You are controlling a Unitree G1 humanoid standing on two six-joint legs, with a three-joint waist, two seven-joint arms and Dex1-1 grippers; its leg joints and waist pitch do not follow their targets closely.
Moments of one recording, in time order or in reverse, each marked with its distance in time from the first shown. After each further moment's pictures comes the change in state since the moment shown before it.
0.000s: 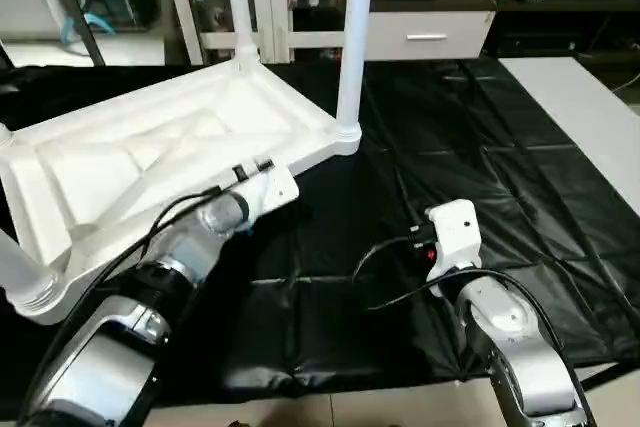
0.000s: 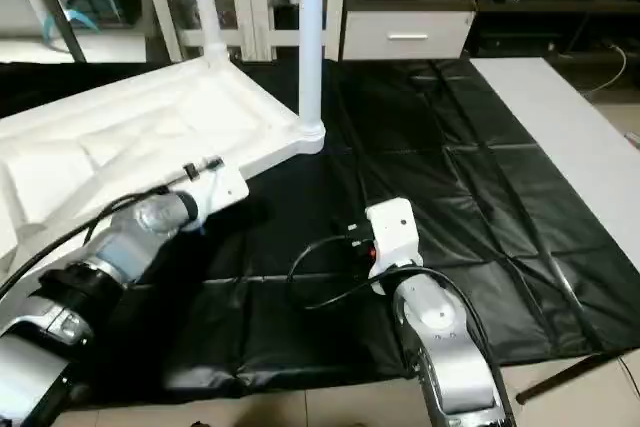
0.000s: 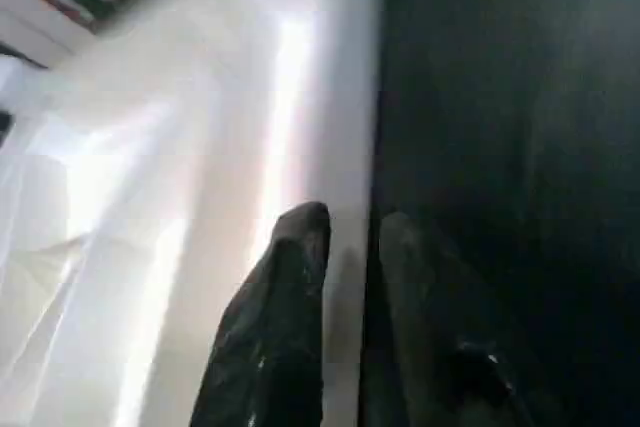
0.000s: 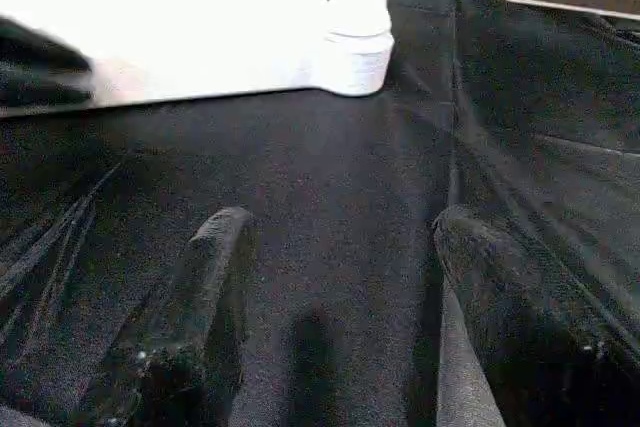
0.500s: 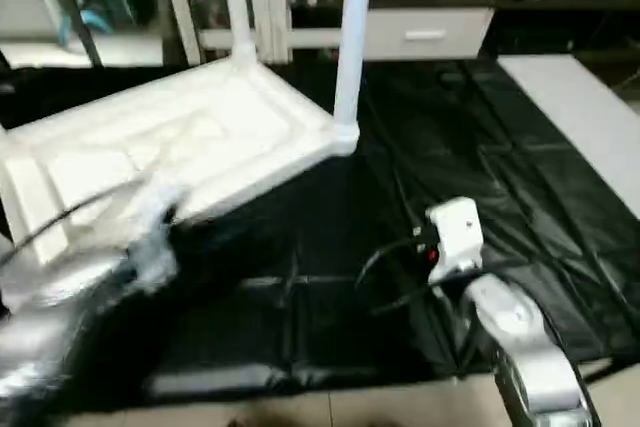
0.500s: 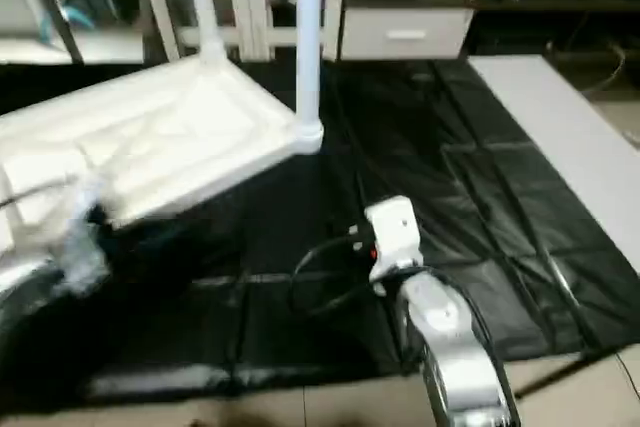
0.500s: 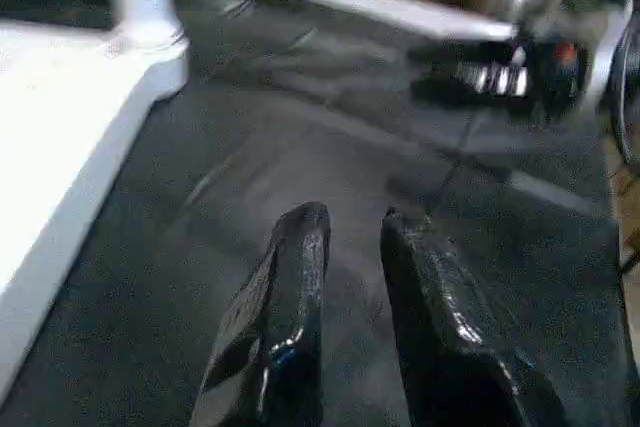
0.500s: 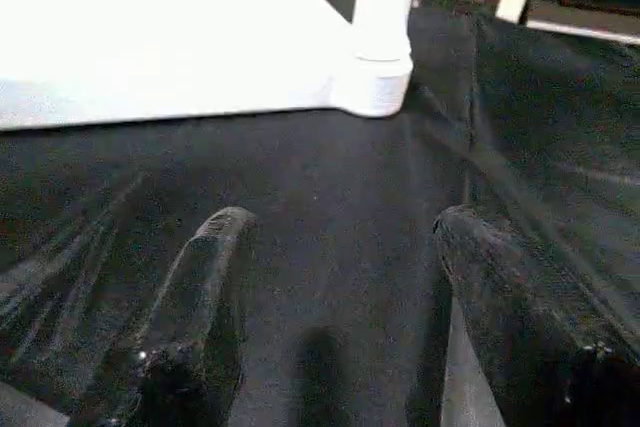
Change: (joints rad) left arm 0.632 0.349 0.404 -0.724 -0.718 0.273 -0.711; right arm -0.016 -0.026 -0.002 0.009 0.024 -0.047 0.070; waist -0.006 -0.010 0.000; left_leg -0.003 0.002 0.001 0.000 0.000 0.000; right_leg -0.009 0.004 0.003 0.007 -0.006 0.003
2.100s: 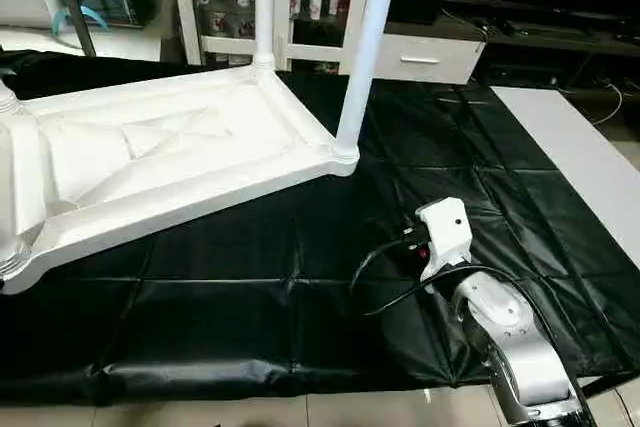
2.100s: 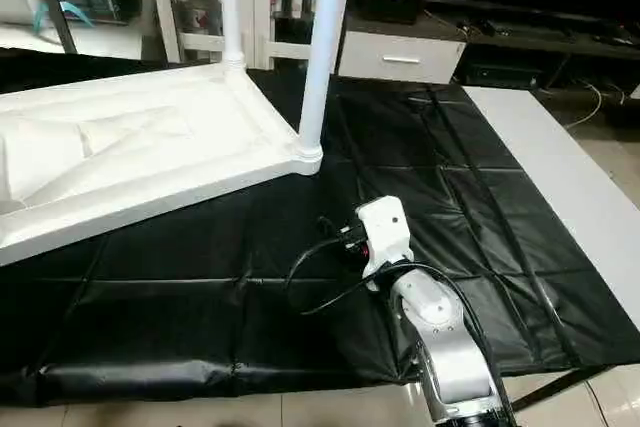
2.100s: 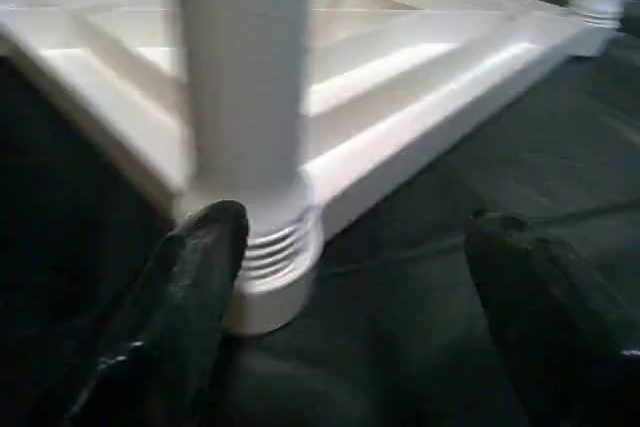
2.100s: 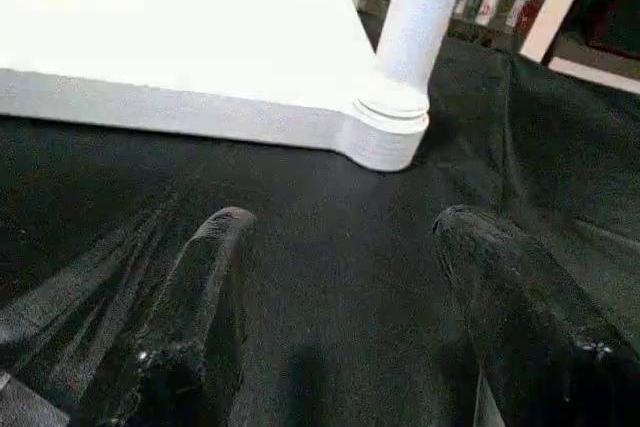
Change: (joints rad) left arm 0.345 0.180 0.608 0.376 -0.035 -0.197 -0.017; right arm -0.025 0.008 0.019 0.073 -0.001 -0.053 0.031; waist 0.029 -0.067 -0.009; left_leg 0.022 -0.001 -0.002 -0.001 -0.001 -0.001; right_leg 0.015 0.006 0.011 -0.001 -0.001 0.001
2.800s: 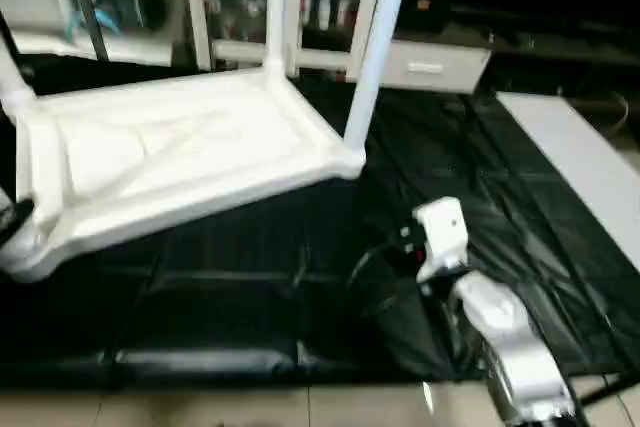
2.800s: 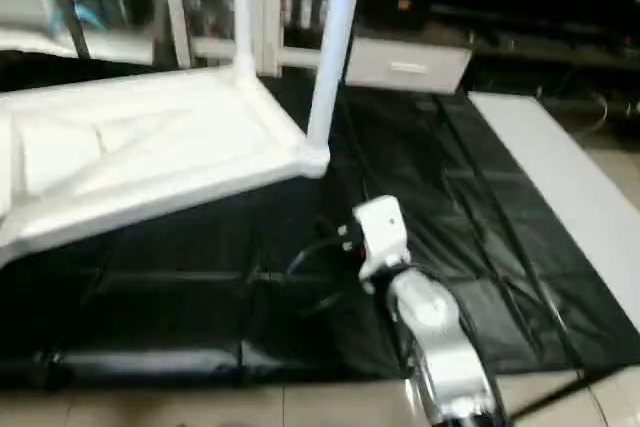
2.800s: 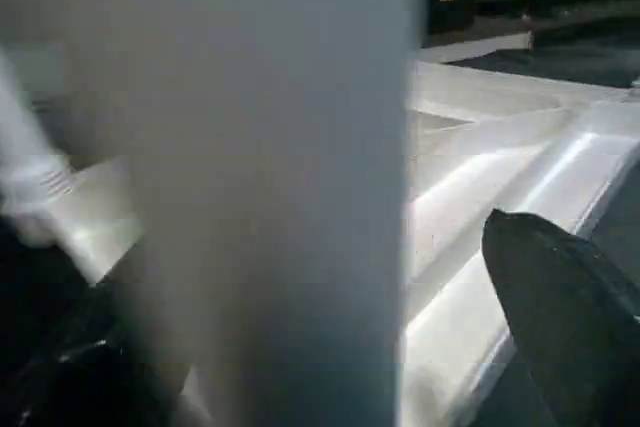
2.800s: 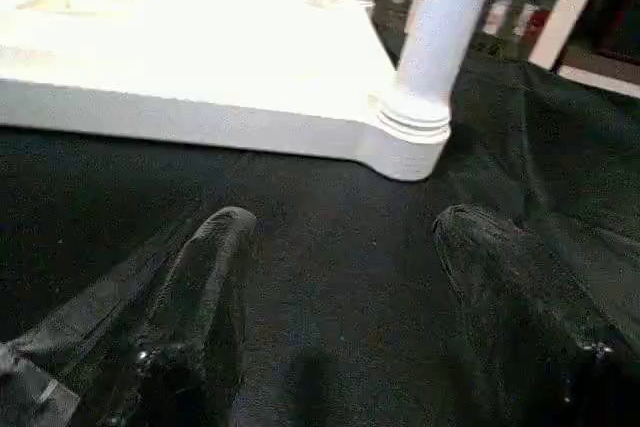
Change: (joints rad) left arm -0.486 0.007 -0.214 0.260 0.174 -0.180 0.118; right arm -0.002 0.029 0.003 0.028 -0.002 -0.018 -0.013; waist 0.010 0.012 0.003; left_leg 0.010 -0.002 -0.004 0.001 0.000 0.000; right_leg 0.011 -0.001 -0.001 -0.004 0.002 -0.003
